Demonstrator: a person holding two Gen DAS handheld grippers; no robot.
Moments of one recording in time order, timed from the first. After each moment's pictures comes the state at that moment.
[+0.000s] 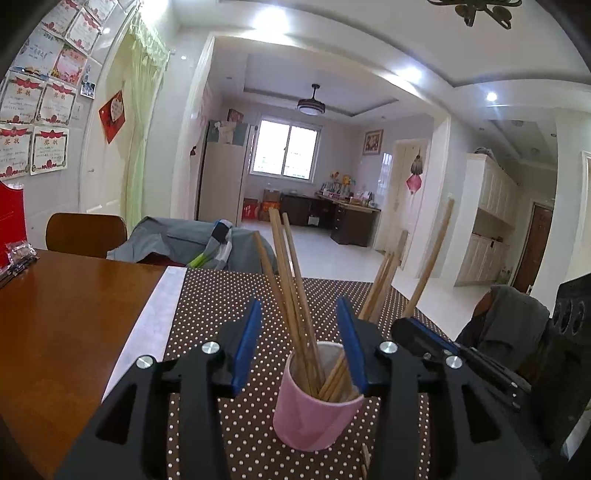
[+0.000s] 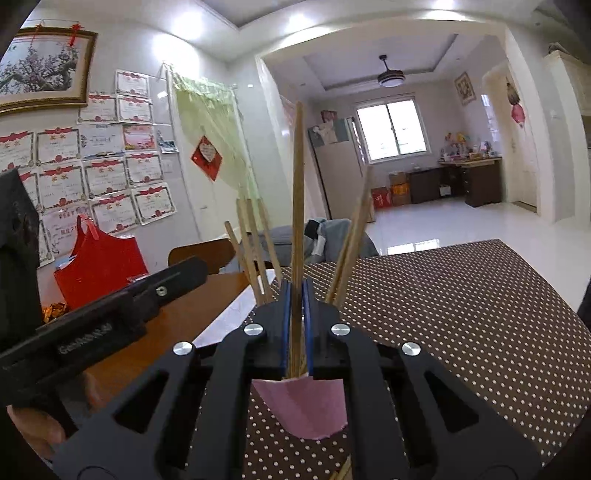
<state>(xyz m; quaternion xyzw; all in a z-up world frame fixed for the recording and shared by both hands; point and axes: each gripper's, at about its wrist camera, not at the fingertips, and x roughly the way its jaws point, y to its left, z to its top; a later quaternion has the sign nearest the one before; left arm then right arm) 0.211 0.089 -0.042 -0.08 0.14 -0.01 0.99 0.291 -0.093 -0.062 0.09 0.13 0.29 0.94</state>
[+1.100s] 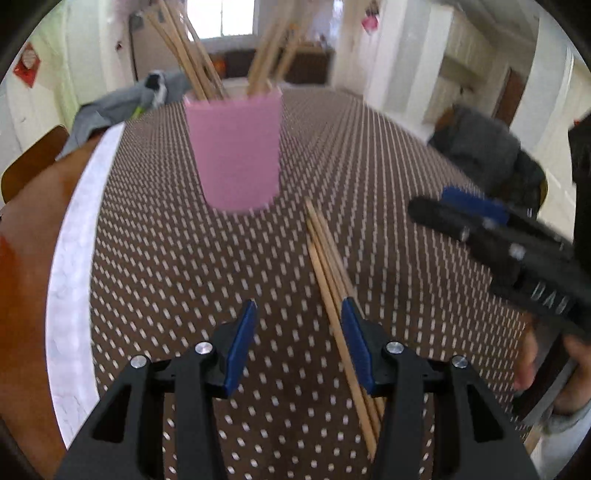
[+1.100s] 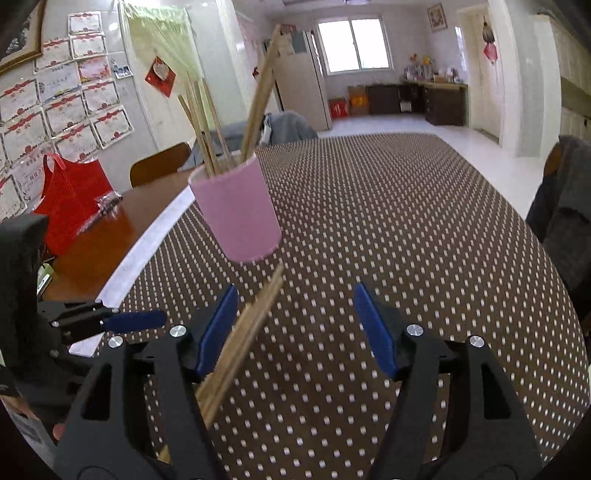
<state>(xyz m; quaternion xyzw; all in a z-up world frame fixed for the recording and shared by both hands) 0.157 0.021 -0.151 0.02 0.45 -0.11 0.89 0.217 -0.155 -0.117 0.04 0.32 0.22 0.92</state>
